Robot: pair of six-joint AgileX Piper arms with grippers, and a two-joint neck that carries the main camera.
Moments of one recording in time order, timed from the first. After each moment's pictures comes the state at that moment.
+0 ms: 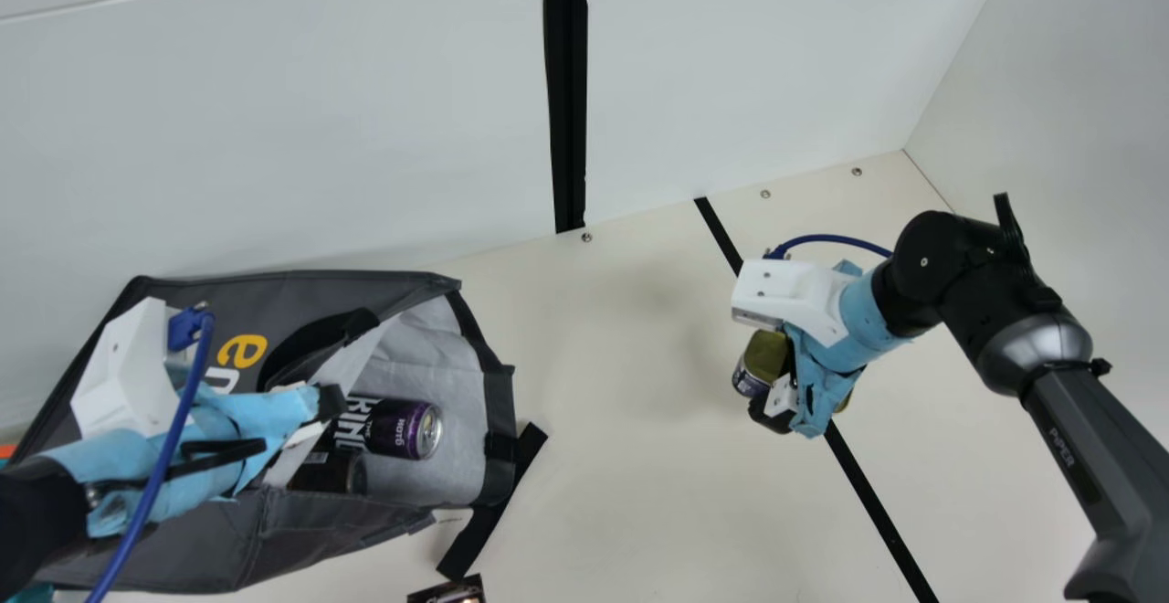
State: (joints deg) left arm -21.0 87.2 -75.2 -29.1 45.9 -6.6; right arm -15.5 91.6 -72.6 16.2 65.6 -72.5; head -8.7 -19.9
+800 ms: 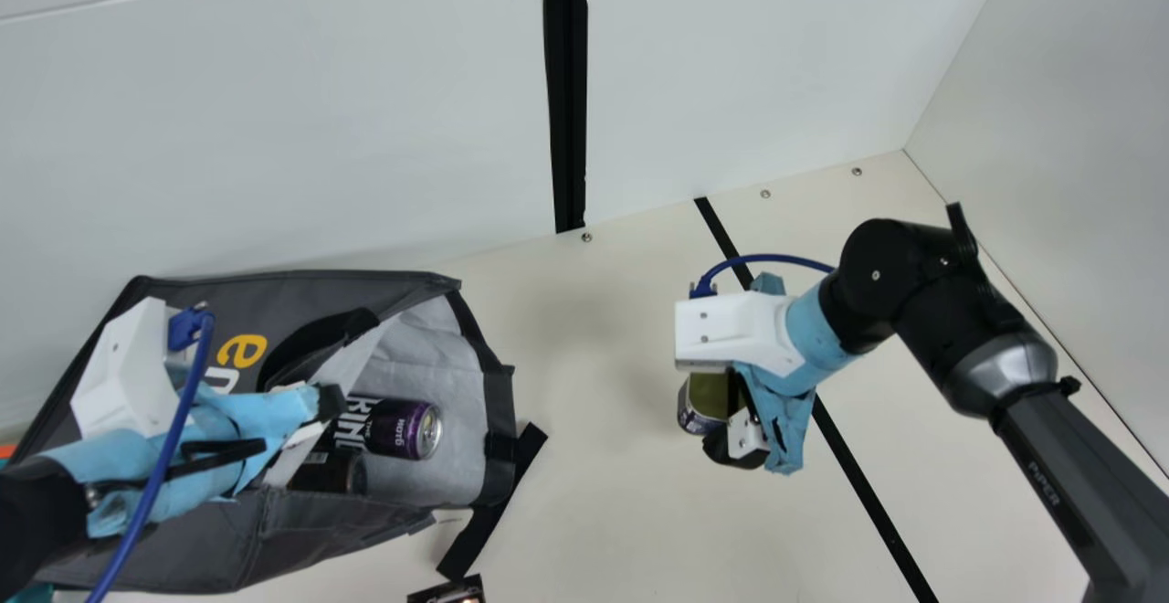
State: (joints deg) left arm -21.0 87.2 -75.2 -29.1 45.9 -6.6; right arm -6.0 88.3 -71.9 19.2 70.0 -80.6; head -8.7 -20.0
